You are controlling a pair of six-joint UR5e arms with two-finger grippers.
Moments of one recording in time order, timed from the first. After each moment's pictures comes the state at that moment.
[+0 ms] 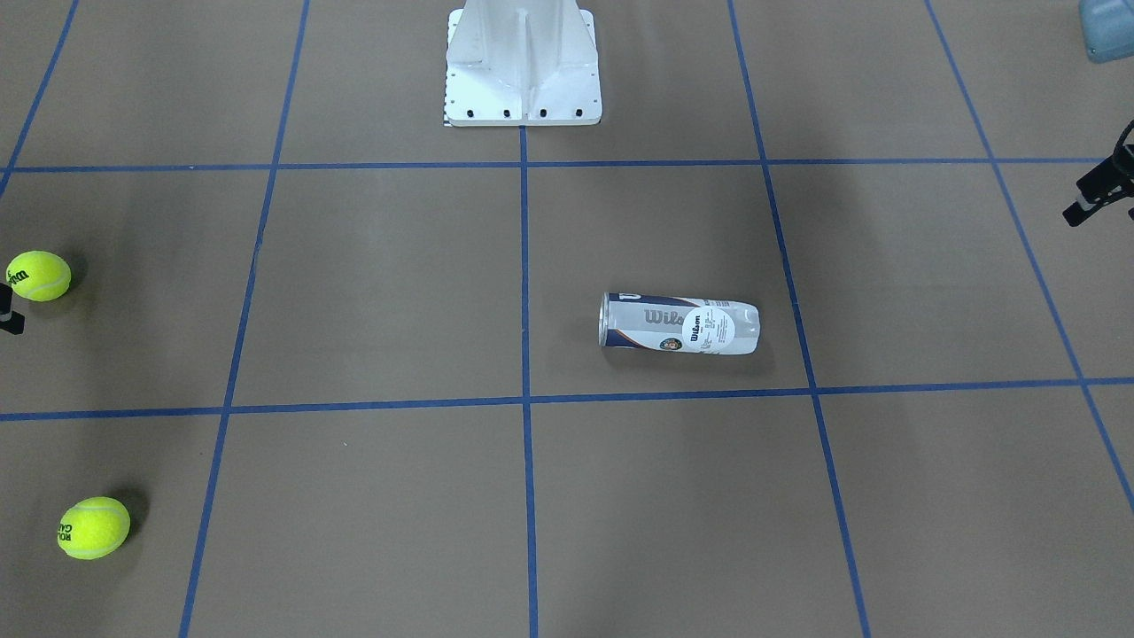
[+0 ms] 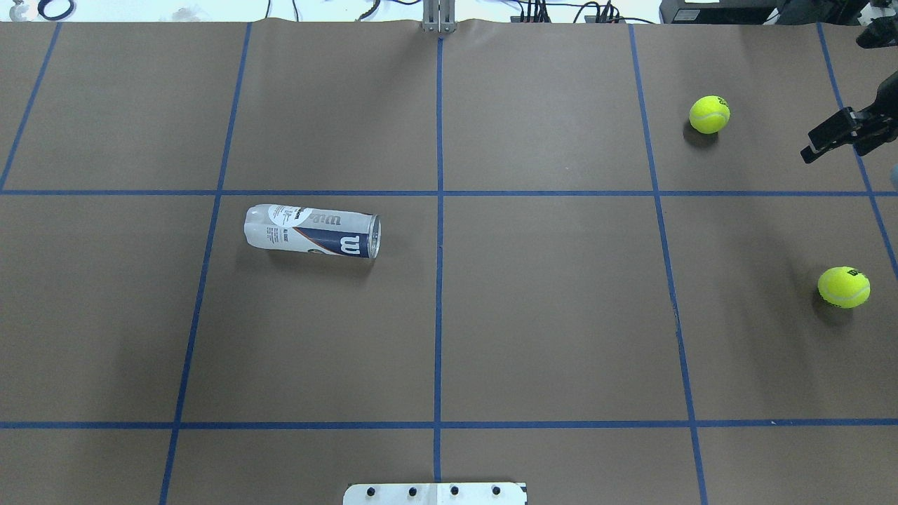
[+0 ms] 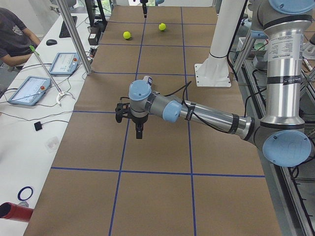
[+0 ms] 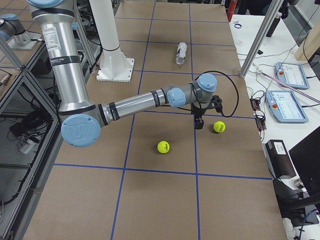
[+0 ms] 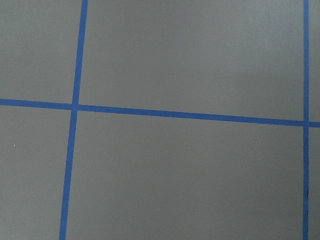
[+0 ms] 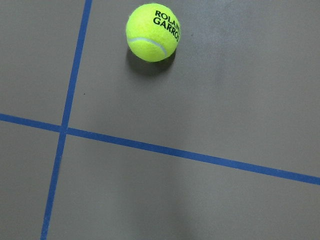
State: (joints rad) left arm -1.39 -1.51 -1.89 -1.70 -2.39 -0.47; right arm 1.27 -1.37 1.68 -1.56 2.36 0.25
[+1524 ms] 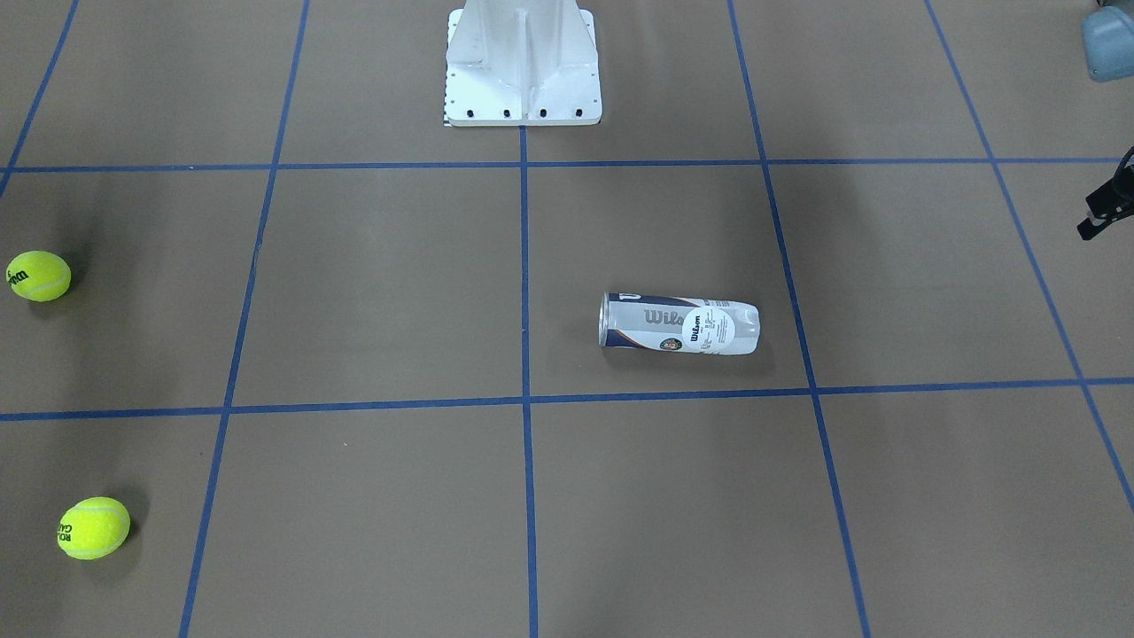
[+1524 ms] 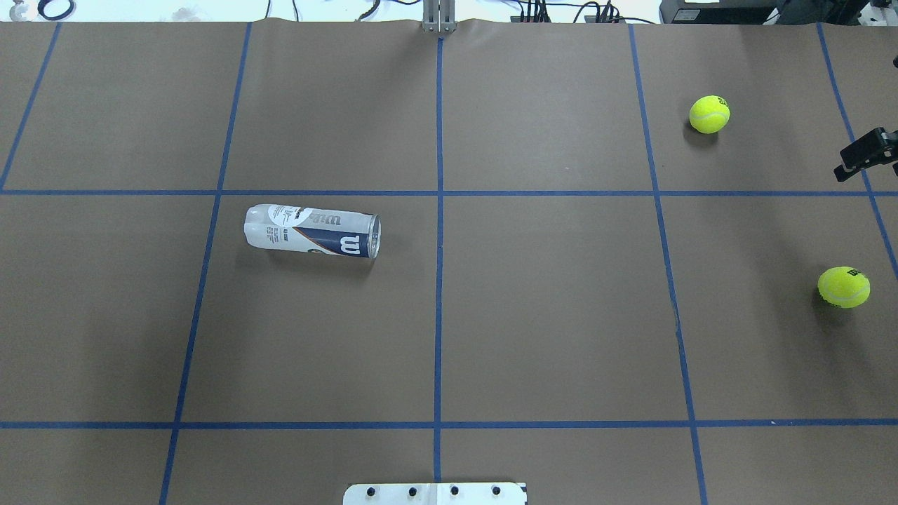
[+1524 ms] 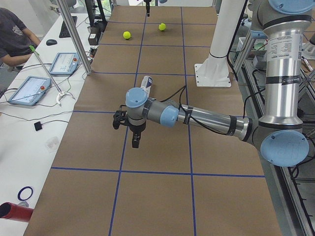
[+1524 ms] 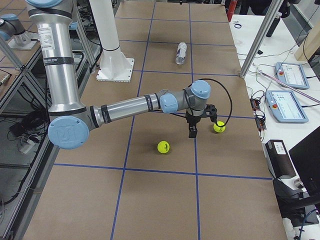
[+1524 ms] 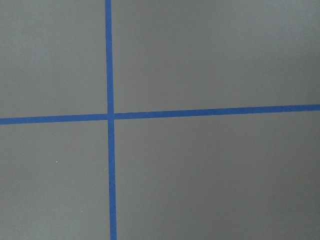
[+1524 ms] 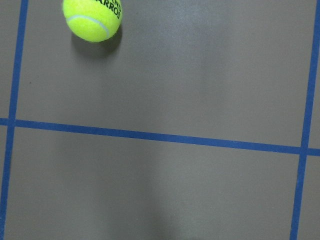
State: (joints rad) left arm -1.38 -1.52 -1.82 -1.68 -2.34 -0.29; right arm 1.29 -1.47 1.72 -1.57 2.31 0.30
